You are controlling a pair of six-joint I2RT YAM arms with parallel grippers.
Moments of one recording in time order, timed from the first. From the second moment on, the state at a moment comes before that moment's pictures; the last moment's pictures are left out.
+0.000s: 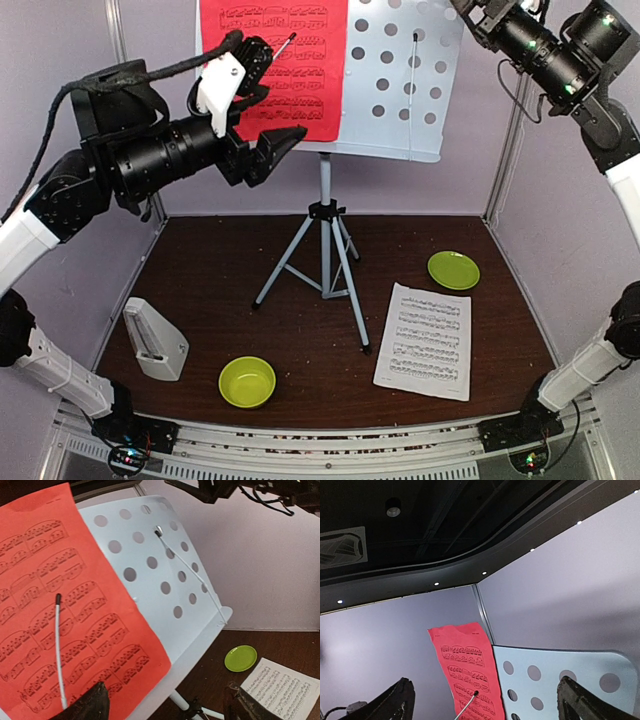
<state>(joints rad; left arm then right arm) -1.16 1.34 1.75 -0.33 -0.33 0.51 0.76 1.47 2.17 -0.17 -0.07 0.30</state>
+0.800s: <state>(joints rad) -1.43 1.67 1.27 -0.31 -0.39 0.28 0.46 1.32 1.93 -0.07 -0.23 1.00</state>
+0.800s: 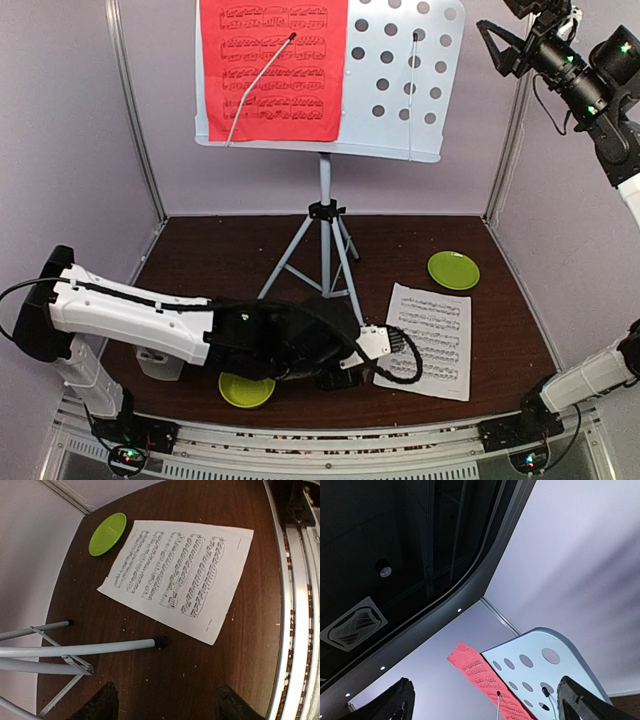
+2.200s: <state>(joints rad) -1.48 2.22 1.49 -0.19 -0.58 0.68 0.37 1.32 1.82 -0.01 -0.29 1.11</state>
